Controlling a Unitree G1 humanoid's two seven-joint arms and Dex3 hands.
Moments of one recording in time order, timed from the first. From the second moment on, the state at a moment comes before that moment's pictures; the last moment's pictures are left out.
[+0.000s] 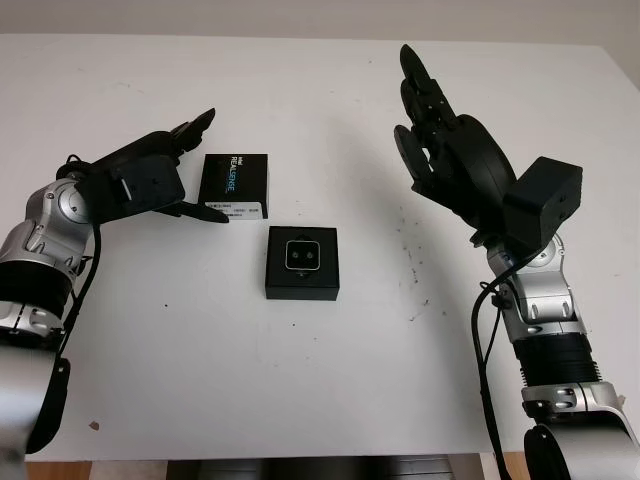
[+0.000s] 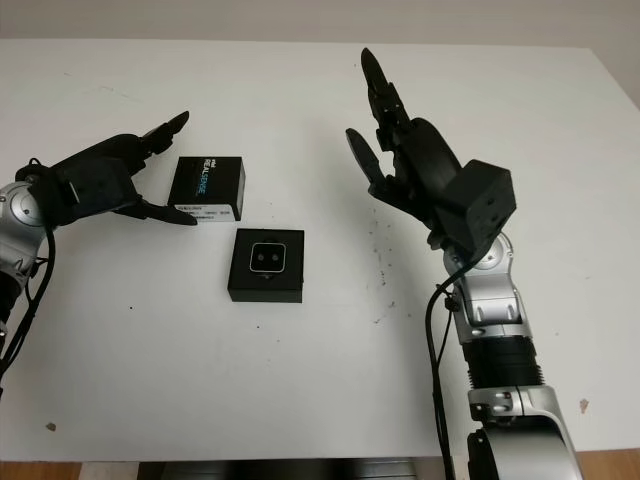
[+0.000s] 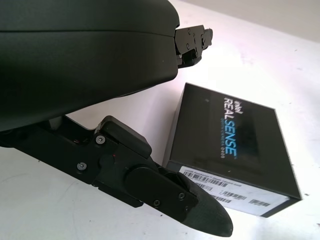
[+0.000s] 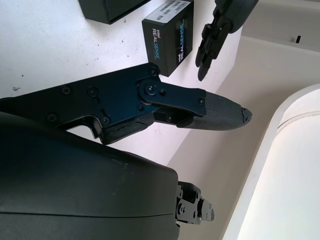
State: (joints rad) left arm -0.93 0.65 -0.21 0.97 0.43 -0.34 -0.36; right arm -0.58 -0.31 -0.04 0.27 0.05 -0.15 0.35
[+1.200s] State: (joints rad) left arm -1.04 0.60 -0.30 1.16 0.51 -0.40 -0.26; right arm -0.54 -0.31 -0.04 0.23 0.03 -0.12 0.36
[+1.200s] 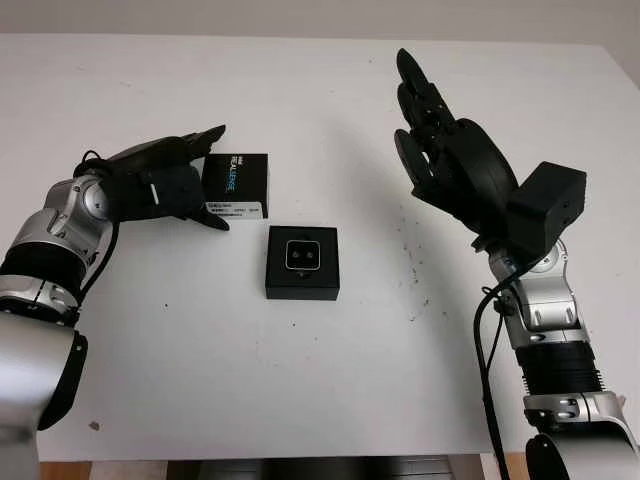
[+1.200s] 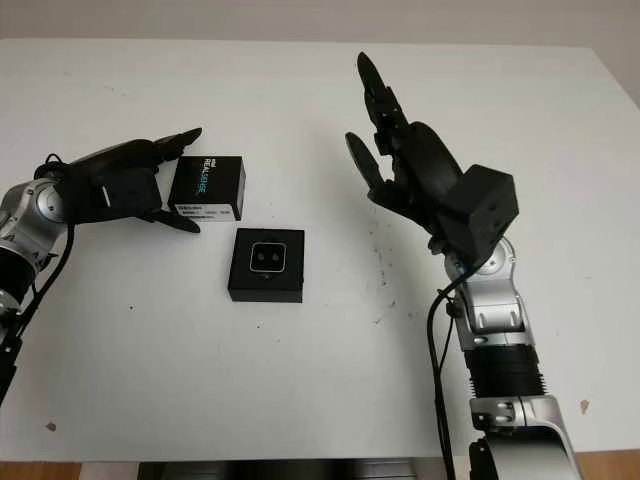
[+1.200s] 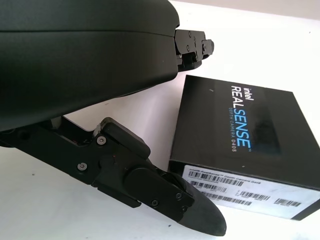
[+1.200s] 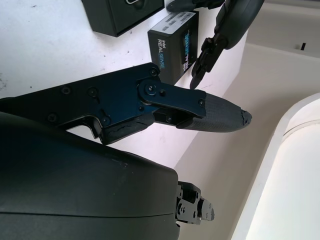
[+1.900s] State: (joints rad) left arm -1.05 0.56 -0.23 1.21 0.38 -0.49 -0.26; right arm -0.52 -0.31 -0.03 0.21 -0.02 -0.12 0.33
